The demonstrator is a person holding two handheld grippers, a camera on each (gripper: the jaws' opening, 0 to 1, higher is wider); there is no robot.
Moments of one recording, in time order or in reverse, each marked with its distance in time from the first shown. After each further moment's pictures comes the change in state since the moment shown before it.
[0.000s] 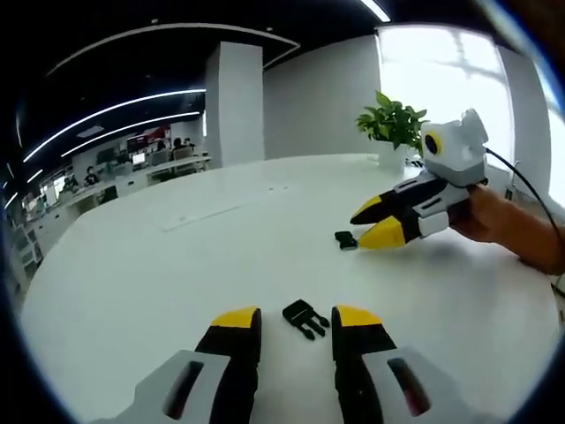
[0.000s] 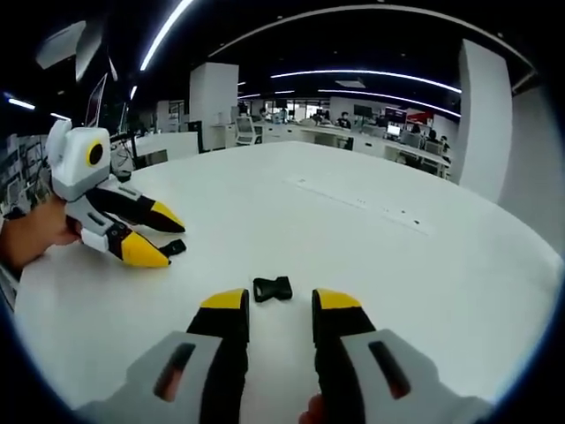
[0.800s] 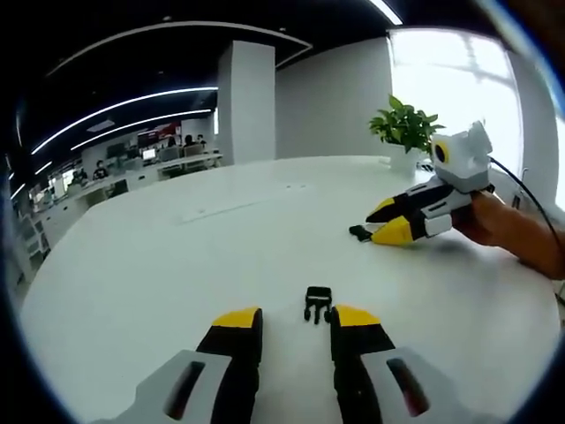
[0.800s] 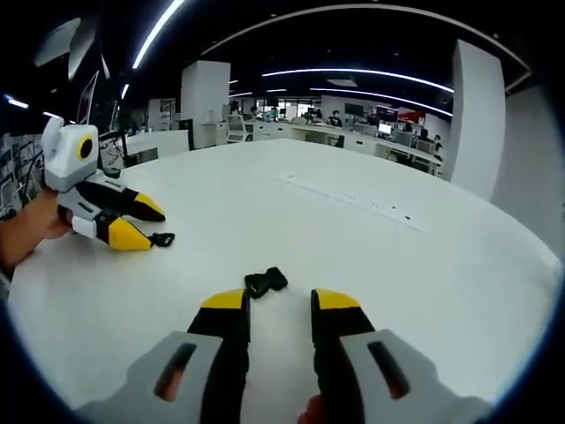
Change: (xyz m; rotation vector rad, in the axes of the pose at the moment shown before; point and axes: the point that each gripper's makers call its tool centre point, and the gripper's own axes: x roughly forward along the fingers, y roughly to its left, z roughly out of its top) left arm -0.012 0.024 -0.006 -0.041 -0.002 0.044; right arm 0.002 -0.011 -0.005 0.002 0.009 -0.050
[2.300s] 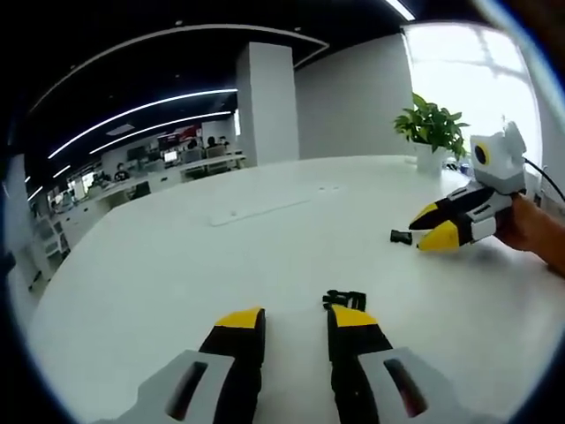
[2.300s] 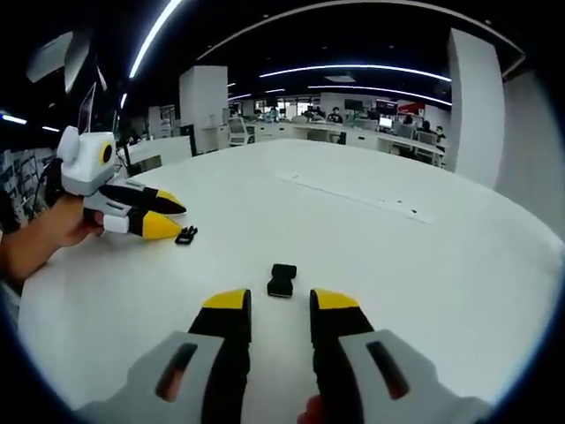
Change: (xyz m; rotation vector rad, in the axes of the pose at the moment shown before) left arm 0.014 0.036 0.010 -0.003 -0.008 0.122; right arm 0.000 0.011 0.002 0.055 0.002 0.043
